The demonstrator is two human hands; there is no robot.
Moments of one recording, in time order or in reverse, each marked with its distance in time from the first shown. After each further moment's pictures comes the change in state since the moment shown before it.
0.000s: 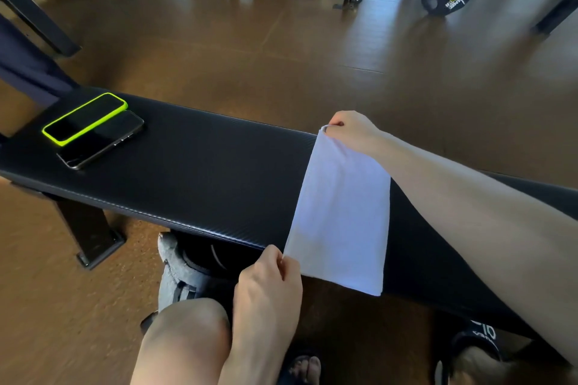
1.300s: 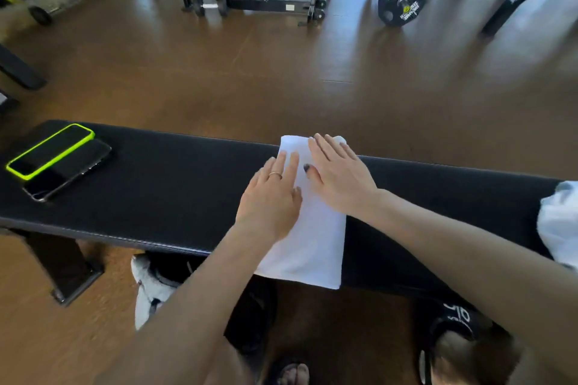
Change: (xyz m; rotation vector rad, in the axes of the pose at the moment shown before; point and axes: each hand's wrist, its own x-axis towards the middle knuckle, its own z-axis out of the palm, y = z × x) left_hand 0.110 0.073 0.034 0.715 -0.084 0.674; right_hand -0.120 0.026 0.006 -0.462 0.283 -0.348
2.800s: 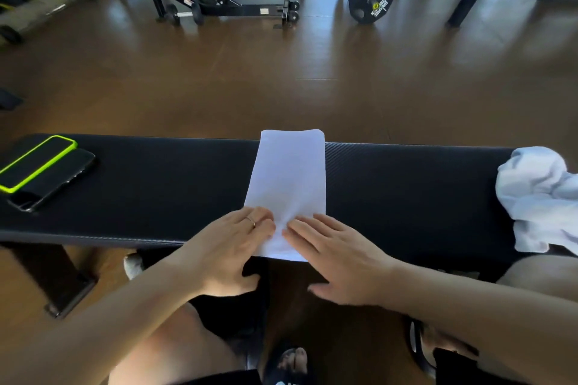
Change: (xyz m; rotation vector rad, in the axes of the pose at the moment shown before) left_hand -0.090 -0.042 -0.022 0.160 -0.148 0.641; right_hand -0.151 -0.038 -0.026 -0.035 -0.212 -0.415
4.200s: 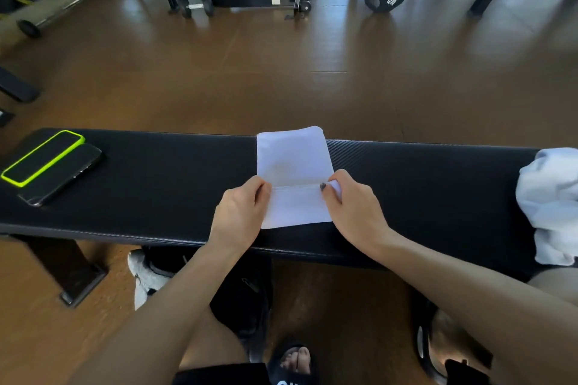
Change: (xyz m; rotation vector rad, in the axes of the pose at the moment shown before) left_hand 0.063 -0.004 0.021 -0.647 0.492 -0.756; right_hand 0.040 0.050 0.014 0.733 0.422 0.727
